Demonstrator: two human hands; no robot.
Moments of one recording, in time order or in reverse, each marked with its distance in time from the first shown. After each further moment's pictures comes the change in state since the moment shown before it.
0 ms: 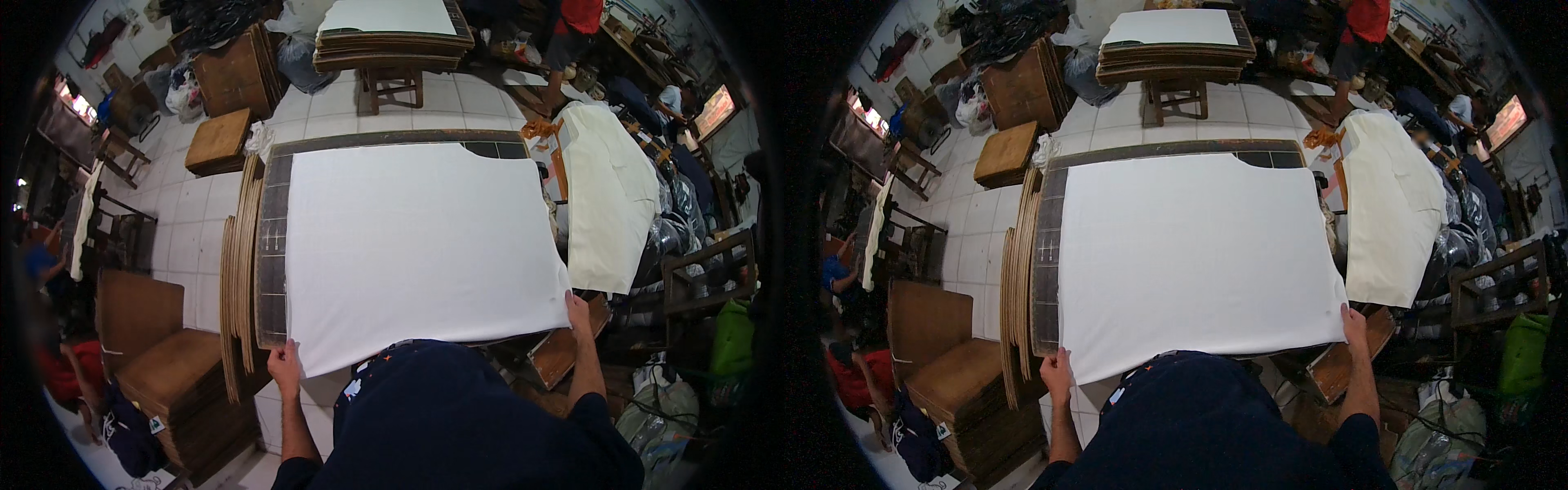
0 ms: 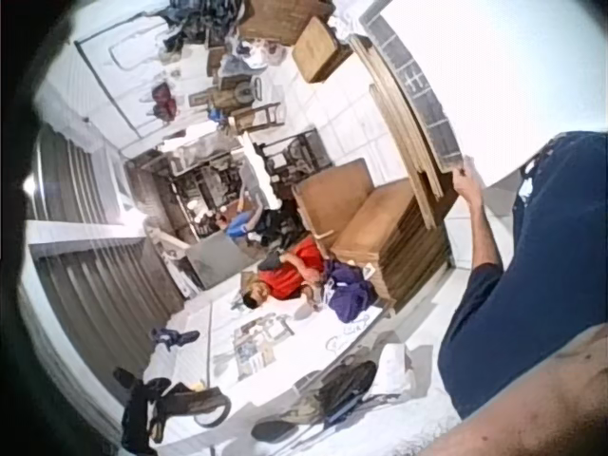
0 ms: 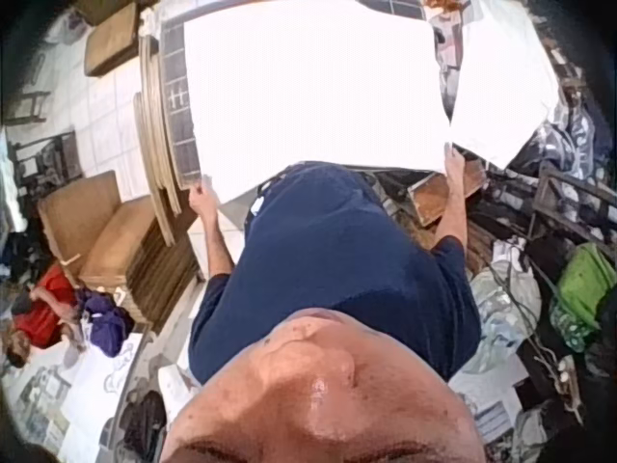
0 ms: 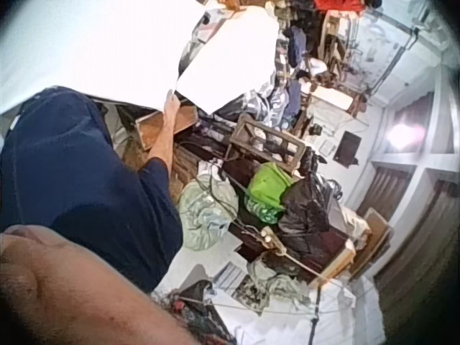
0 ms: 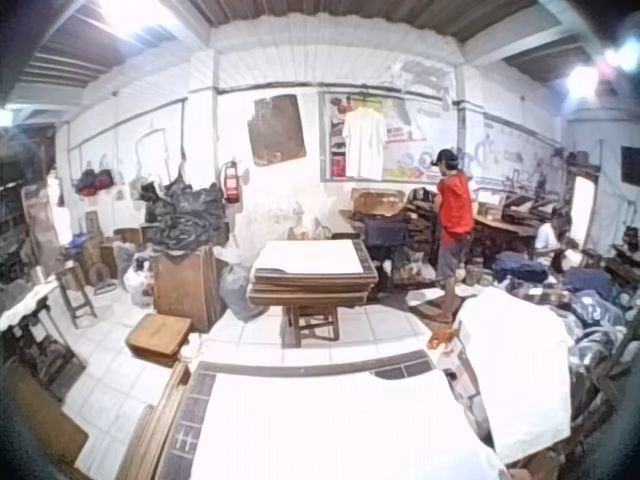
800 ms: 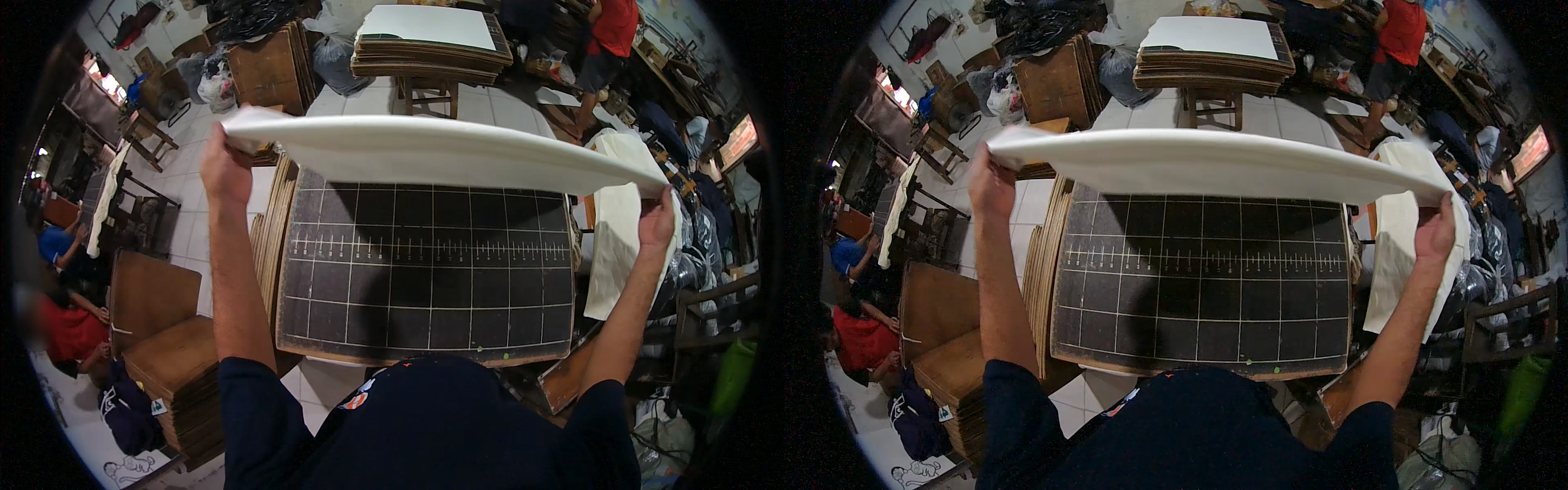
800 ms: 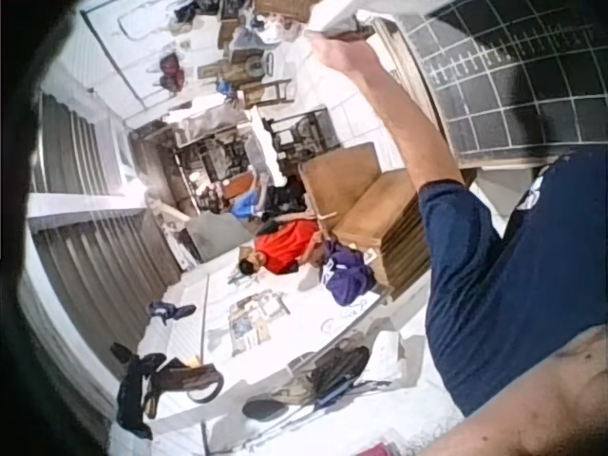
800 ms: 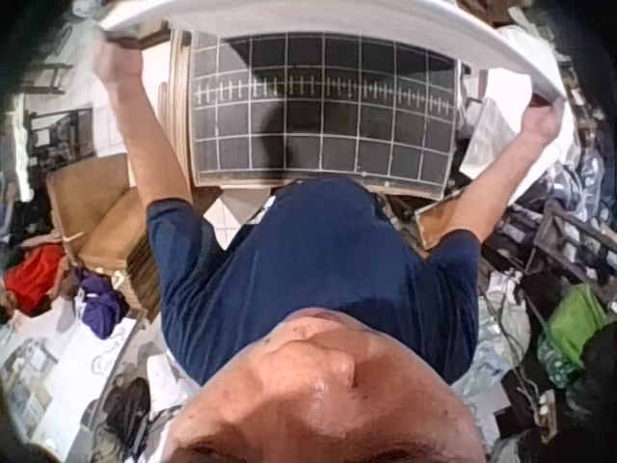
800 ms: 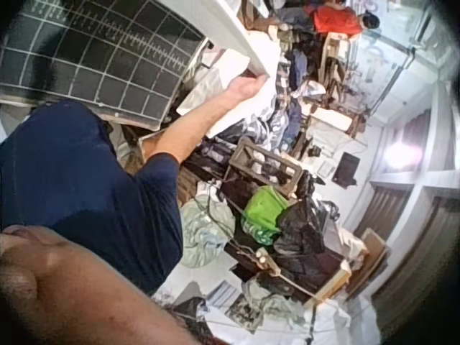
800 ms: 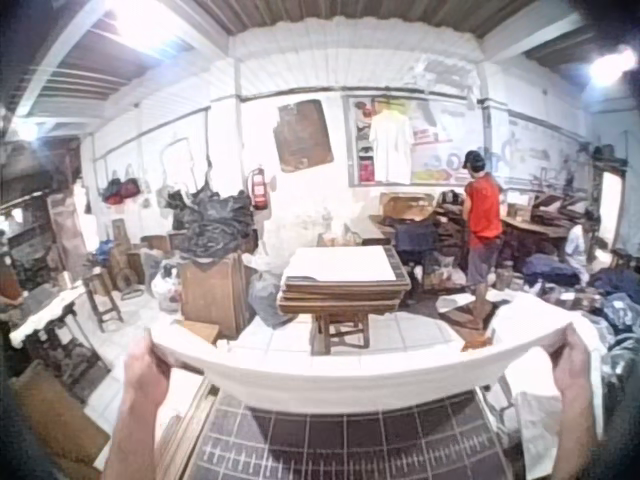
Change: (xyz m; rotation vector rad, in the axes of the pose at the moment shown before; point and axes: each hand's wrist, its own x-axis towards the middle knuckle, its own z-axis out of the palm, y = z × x) left_hand 0.244 0.376 -0.035 -1.284 -0.432 0.459; right_hand 0.127 -0.313 -0.050 1.169 -0.208 -0.584
